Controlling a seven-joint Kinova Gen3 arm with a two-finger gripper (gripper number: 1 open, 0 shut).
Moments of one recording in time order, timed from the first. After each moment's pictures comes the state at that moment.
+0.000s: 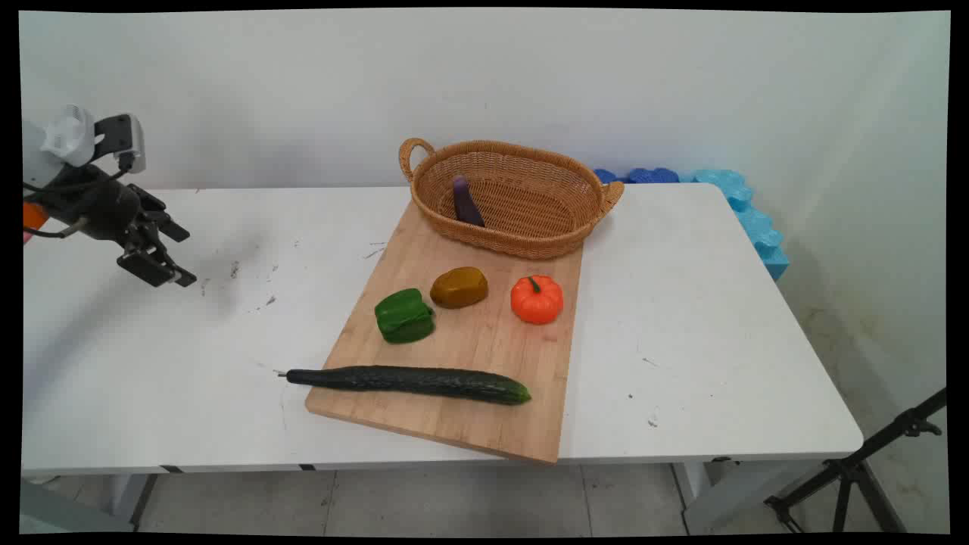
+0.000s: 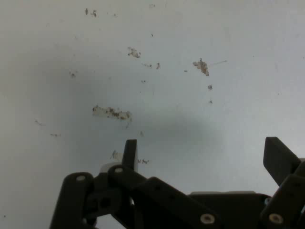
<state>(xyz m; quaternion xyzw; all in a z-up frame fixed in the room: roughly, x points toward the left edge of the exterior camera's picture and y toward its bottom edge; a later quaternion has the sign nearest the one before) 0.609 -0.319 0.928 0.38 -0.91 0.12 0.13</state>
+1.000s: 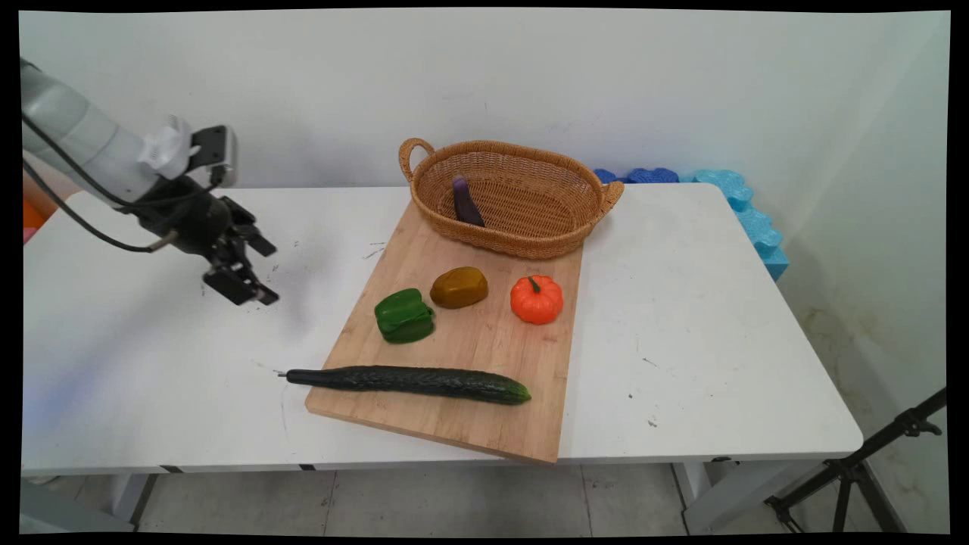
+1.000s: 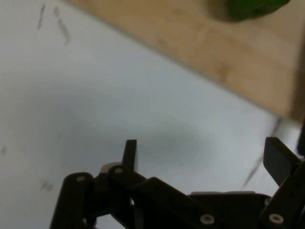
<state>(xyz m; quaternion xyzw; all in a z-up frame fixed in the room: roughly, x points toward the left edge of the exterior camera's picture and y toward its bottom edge) 0.491 -0.343 0.927 0.31 -0.93 0.09 0.17</state>
